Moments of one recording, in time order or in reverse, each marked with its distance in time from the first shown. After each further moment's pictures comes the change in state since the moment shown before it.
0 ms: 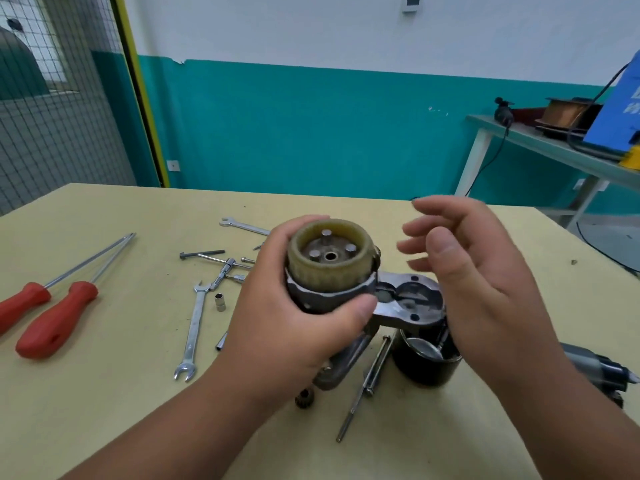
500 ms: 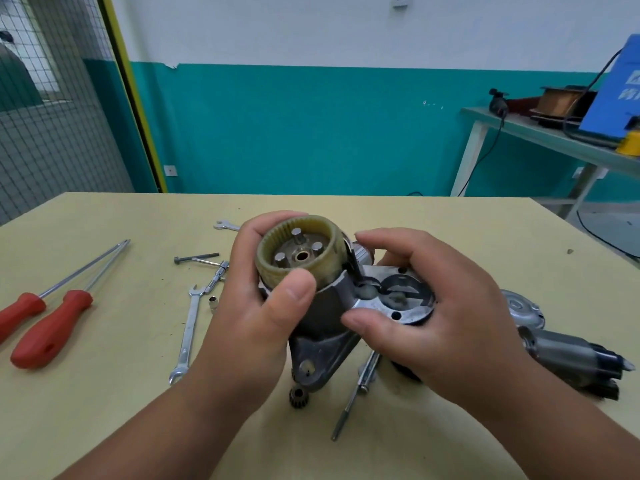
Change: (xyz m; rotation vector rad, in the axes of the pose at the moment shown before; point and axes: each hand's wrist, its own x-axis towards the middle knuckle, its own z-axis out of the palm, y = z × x) left_hand 0.004 -0.010 -0.011 -0.293 -0.017 -0.004; right_hand -0.014 -0.007 0.008 -0.246 -0.168 -0.171
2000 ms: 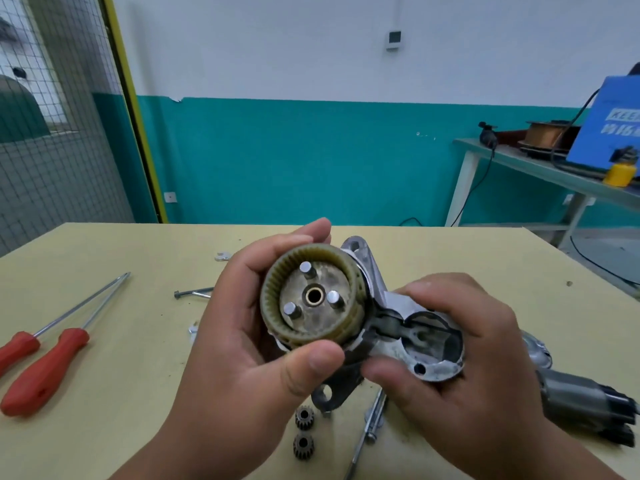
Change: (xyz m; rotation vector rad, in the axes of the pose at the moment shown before) left_hand 0.006 0.027 0.001 -0.036 -0.084 0.178; right_hand 0.003 -0.003 0.003 -0.043 0.211 -0.141
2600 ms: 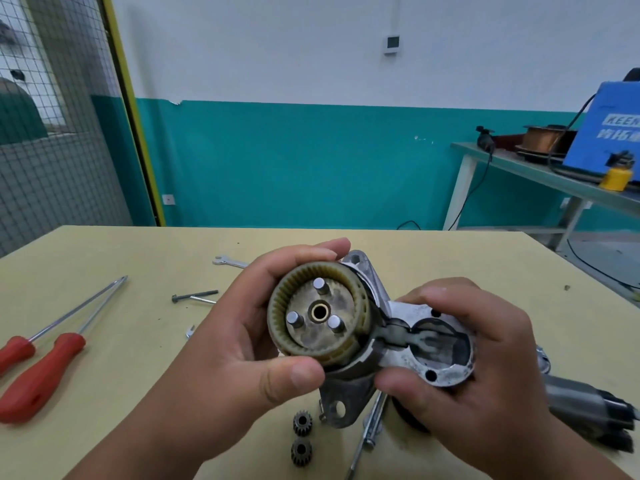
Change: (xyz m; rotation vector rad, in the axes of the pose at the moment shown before) left_hand 0.011 -0.001 -0.023 -0.065 -0.280 -0.168; right_hand 0.000 0.014 -0.004 0.118 0.021 -0.006
